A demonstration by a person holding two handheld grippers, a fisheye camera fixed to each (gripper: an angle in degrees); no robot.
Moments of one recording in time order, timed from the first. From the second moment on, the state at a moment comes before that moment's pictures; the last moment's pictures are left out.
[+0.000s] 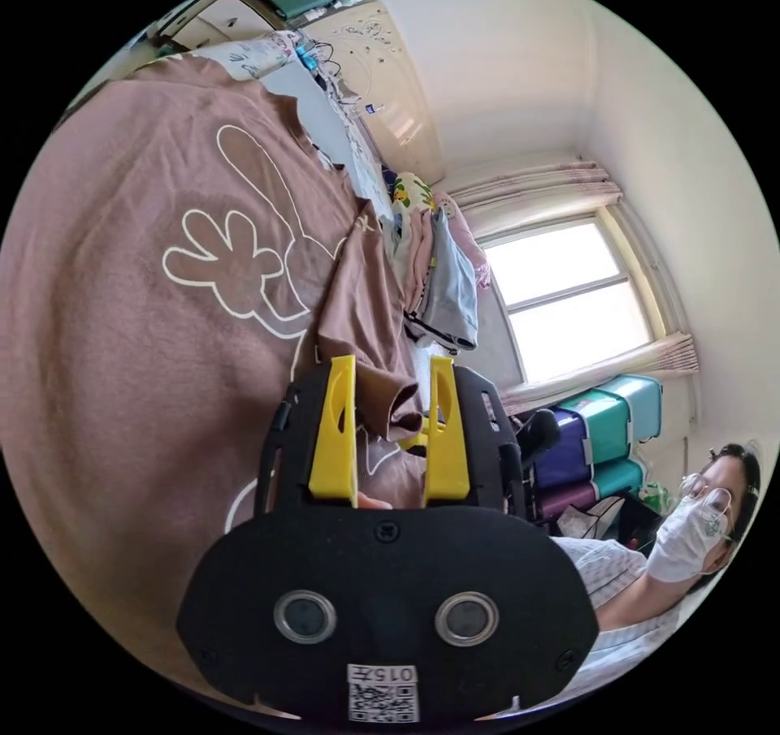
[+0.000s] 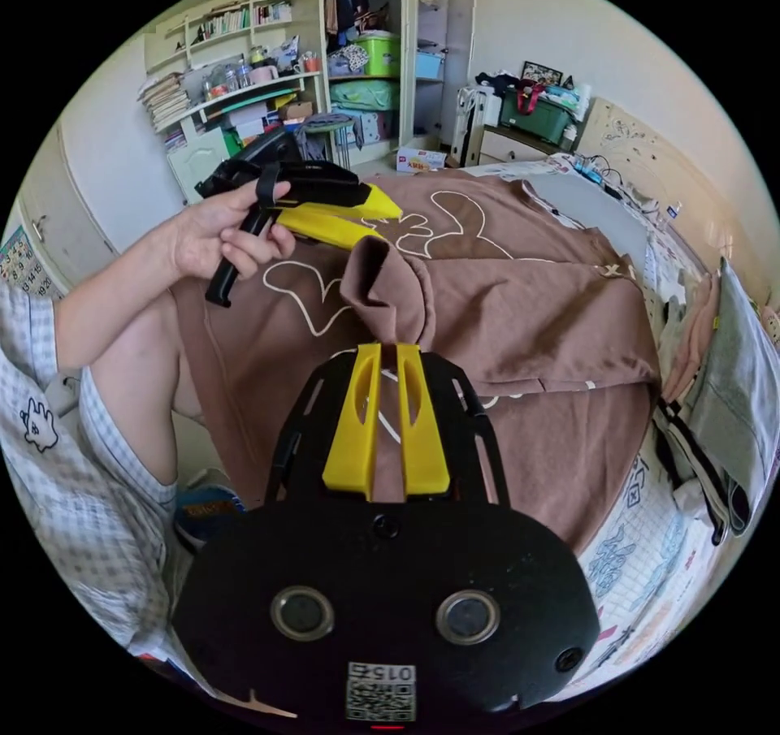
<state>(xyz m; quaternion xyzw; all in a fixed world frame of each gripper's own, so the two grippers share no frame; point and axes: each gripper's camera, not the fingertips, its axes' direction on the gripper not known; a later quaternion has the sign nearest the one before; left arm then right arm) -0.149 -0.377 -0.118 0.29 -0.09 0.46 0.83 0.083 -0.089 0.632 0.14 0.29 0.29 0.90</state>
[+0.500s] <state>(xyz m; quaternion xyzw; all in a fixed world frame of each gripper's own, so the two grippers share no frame) -0.142 -0.364 -0.074 0.25 -0.28 0.49 0.79 0.063 -0.123 0.586 0.16 0.24 0.28 0.91</state>
